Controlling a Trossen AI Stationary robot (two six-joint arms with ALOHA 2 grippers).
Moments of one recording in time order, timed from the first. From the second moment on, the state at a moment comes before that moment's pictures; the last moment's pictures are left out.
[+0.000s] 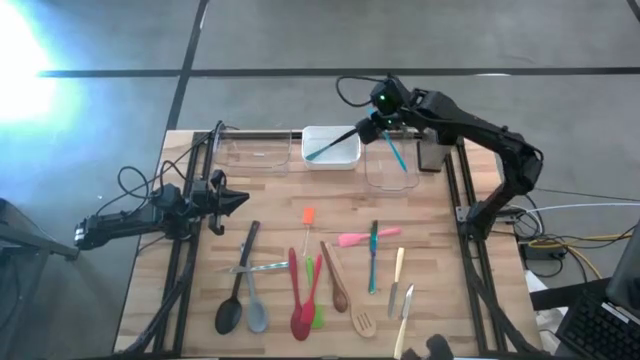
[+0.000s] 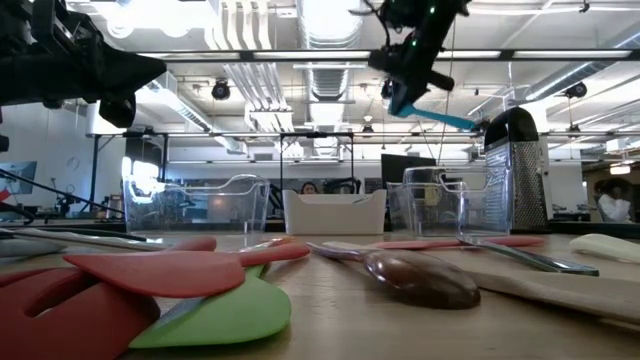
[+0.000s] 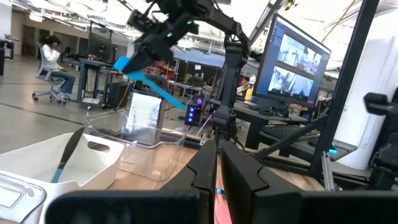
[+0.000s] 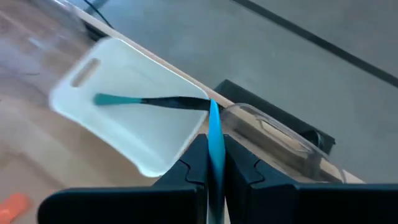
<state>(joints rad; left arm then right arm) 0.17 0.04 0.01 0.18 0.02 -0.21 -0.59 1.63 1.61 -0.91 0.25 0.33</state>
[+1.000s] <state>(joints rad) 0.17 0.04 0.01 0.18 0.02 -0.21 -0.68 2.00 1.60 -0.99 0.23 0.28</state>
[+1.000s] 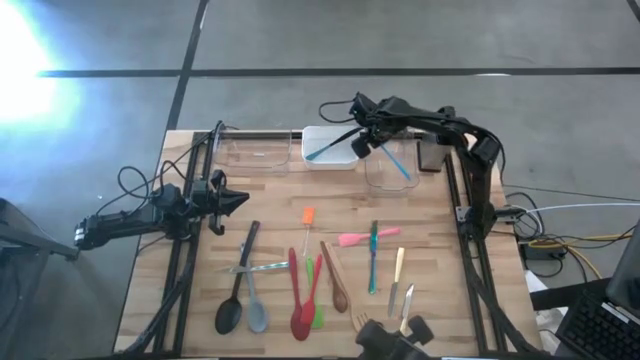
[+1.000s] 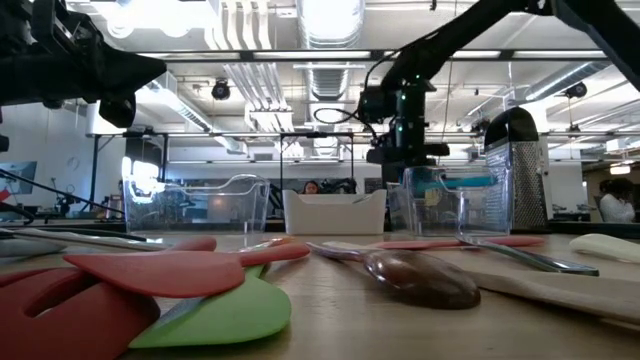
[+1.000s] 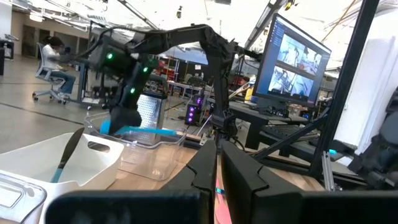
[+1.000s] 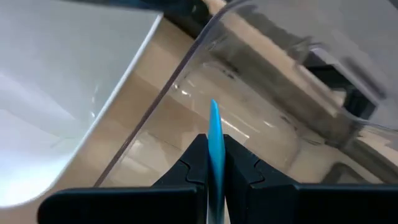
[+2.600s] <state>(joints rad) 0.17 0.04 0.01 0.18 0.02 -0.23 -0.69 2.03 1.48 -0.82 0.23 0.28</state>
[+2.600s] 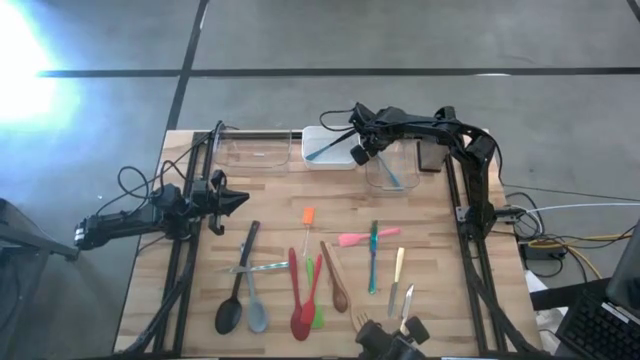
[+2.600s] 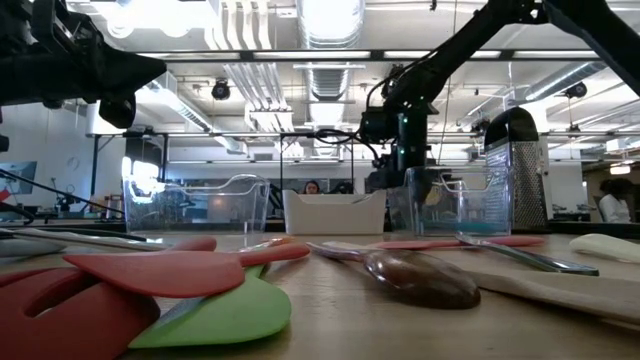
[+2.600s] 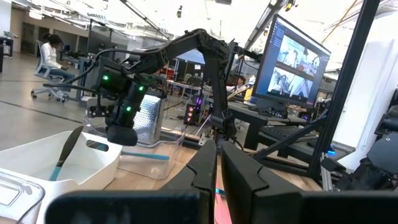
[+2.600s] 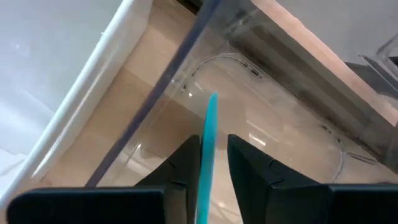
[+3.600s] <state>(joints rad) 0.17 0.04 0.01 0.18 0.02 -0.22 -0.33 1.38 1.47 -0.86 0.23 0.33</state>
